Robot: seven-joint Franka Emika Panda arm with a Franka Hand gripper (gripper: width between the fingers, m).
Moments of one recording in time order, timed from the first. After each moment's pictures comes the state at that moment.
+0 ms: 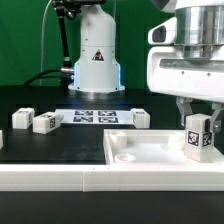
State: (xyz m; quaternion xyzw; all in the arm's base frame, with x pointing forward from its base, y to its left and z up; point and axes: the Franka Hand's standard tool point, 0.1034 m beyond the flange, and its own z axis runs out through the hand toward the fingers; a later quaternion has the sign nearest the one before) arm 0.623 0.118 0.076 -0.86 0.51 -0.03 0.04
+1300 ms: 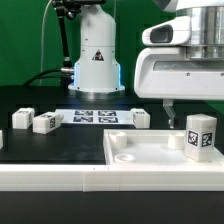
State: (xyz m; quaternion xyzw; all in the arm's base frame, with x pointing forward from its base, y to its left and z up) arm 0.625 0.122 0.076 -0.99 0.15 -0.03 0.03
